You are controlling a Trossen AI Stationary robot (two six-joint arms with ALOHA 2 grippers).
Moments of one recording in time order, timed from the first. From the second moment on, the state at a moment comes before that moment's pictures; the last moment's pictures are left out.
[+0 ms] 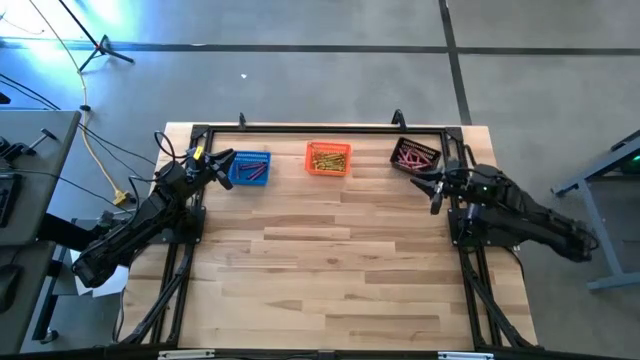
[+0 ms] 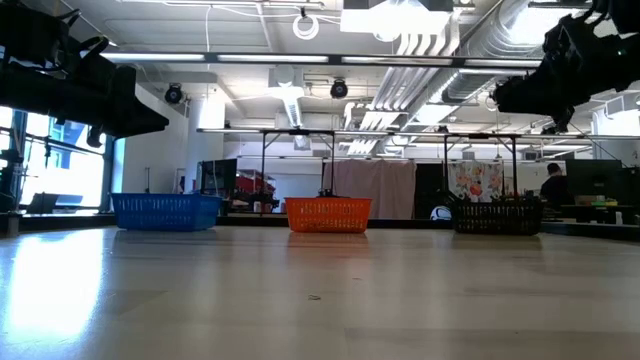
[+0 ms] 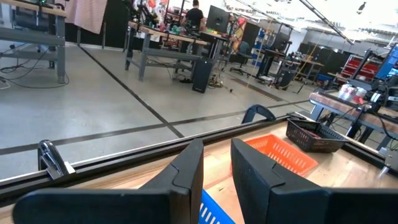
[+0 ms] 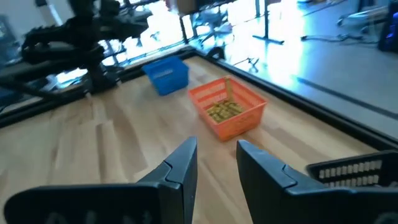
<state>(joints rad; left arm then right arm) 0.78 0.05 0.01 0.01 -0.03 -0.26 -0.39 0.14 0.30 -0.40 0.01 0.20</state>
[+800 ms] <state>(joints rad) 0.78 0.05 0.01 0.01 -0.03 -0.26 -0.77 0.00 0.10 -0.29 0.00 0.20</state>
